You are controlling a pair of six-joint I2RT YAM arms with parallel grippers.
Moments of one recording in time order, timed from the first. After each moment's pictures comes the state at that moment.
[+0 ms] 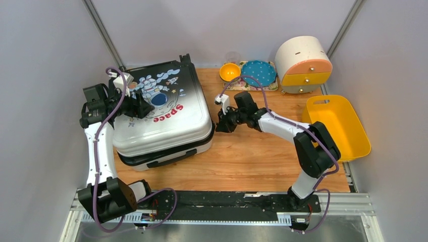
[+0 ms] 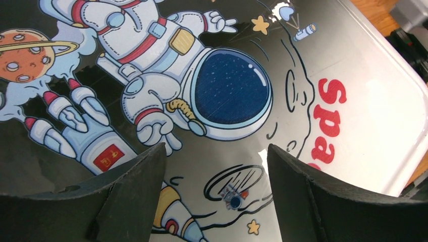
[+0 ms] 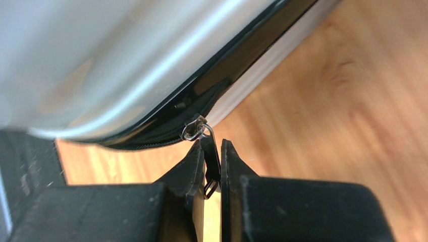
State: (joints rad) left arm 0.35 1.16 1.14 -0.68 0.85 0.29; right arm 0.60 1.68 1.06 -0.11 -0.63 -0.13
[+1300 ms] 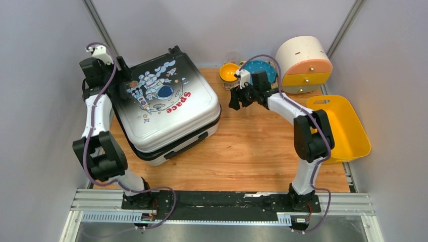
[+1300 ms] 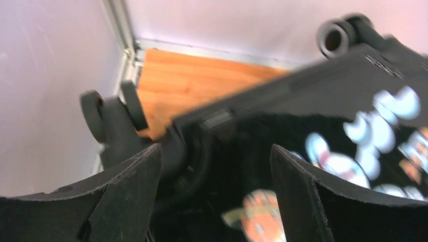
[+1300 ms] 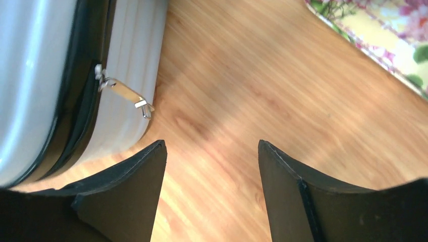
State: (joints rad) left arm 0.35 1.53 1.36 -0.16 0.38 -0.04; right arm 0.36 1.91 1.39 -0.20 -0.46 -0.08
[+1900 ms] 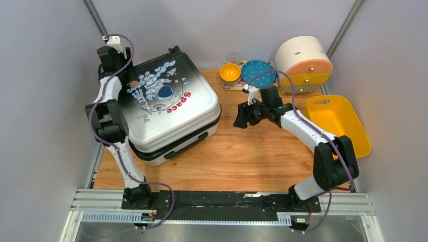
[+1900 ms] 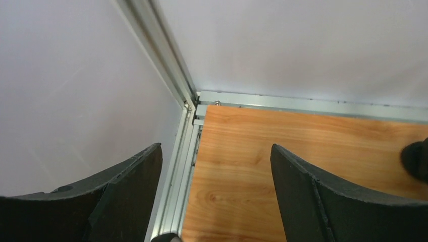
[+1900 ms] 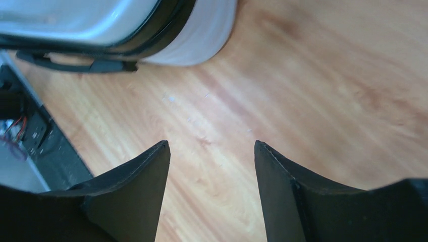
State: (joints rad) left arm 0.29 2.11 1.81 0.06 0.10 0.12; right arm 0.37 1.52 1.08 -0.34 -0.53 0.05
